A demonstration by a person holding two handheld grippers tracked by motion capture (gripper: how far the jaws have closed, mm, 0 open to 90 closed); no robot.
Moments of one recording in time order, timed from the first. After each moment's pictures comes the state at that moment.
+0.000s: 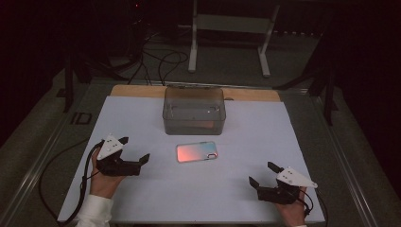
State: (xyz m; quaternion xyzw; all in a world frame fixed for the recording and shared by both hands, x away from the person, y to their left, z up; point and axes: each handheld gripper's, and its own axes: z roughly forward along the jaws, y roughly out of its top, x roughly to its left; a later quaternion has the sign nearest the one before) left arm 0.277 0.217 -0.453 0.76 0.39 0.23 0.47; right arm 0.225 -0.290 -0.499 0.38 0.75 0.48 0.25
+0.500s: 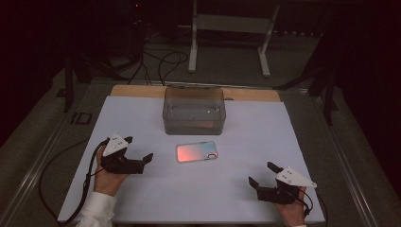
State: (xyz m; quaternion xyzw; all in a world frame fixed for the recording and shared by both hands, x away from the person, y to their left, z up) left arm 0.286 0.209 -0.457 0.77 0.38 0.21 0.46; right arm 0.225 -0.289 -0.500 0.38 0.75 0.48 0.25
